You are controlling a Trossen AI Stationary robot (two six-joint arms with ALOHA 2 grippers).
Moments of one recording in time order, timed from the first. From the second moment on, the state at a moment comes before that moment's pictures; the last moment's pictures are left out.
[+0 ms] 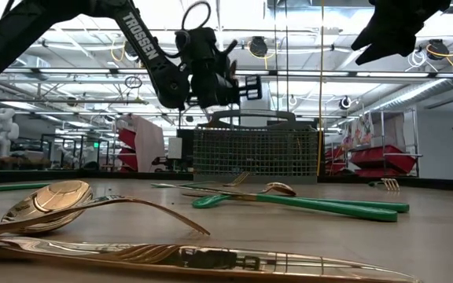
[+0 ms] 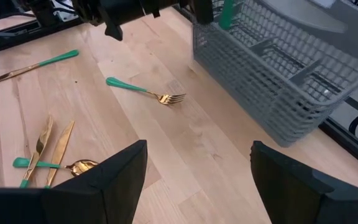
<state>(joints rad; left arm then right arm) 0.30 2.19 1.20 1.23 -0.95 0.20 0.03 0.75 0.85 -0.76 0.44 0.43</state>
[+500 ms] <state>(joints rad) 0.28 2.20 1.19 1.11 -0.95 0.18 0.03 0.75 0.85 -0.76 0.44 0.44</state>
